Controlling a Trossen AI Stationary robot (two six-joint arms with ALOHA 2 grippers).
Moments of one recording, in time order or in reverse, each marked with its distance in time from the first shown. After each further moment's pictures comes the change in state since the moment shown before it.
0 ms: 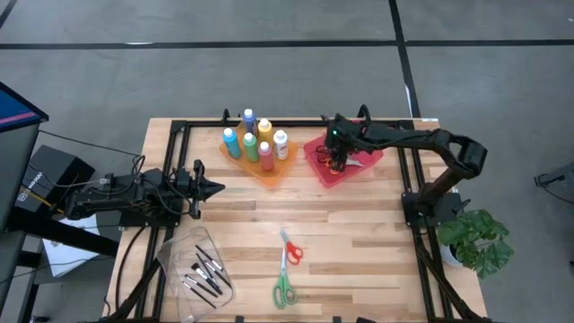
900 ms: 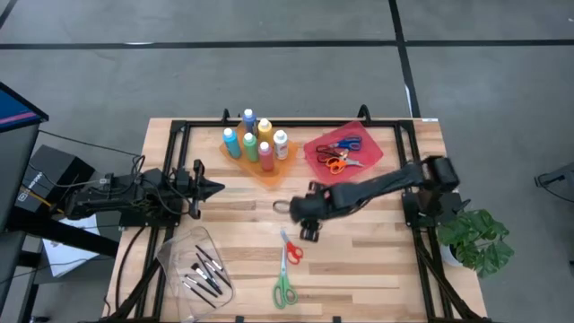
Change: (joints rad) left arm 0.000 0.000 0.000 0.008 0.000 0.000; right arm 0.690 0.215 0.405 -0.269 0.047 0.560
